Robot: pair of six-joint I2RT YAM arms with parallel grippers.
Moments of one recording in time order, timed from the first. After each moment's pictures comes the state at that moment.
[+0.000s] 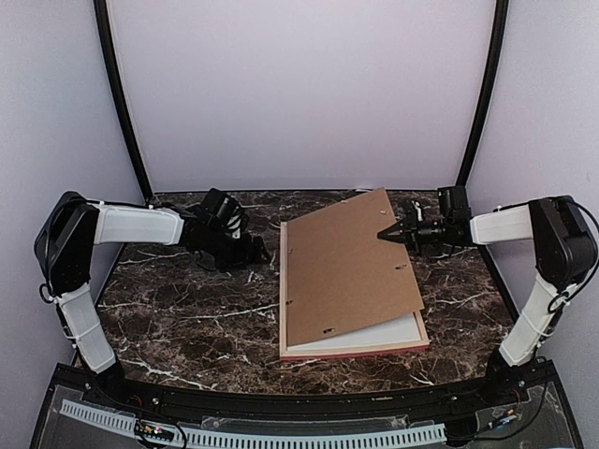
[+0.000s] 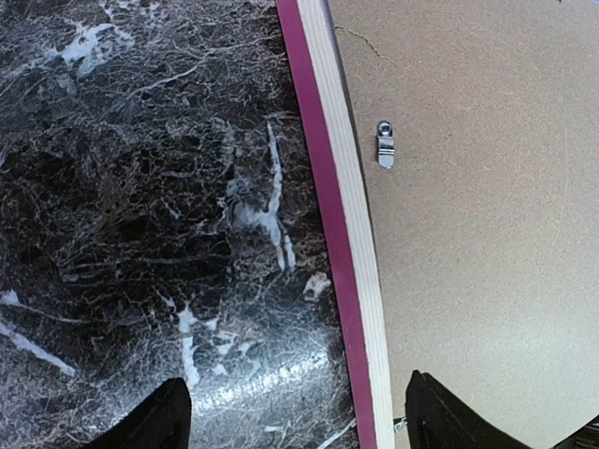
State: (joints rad) left arm -0.56 1.81 1.17 -0.32 0.25 -0.58; right arm 0.19 1.72 0.94 0.12 -1.00 0.84
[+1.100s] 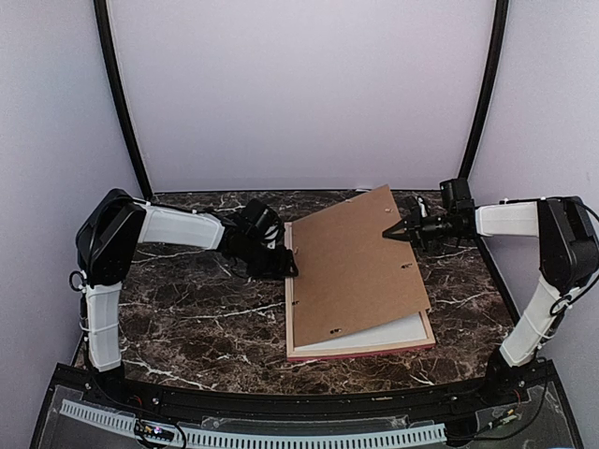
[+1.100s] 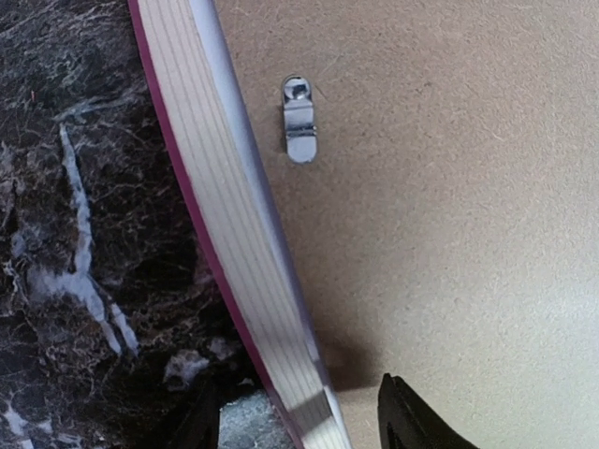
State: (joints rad) left arm -0.69 2.05 1.38 -0.32 0.24 -0.58; right arm 0.17 1.69 1.02 -0.12 -0.96 0.67
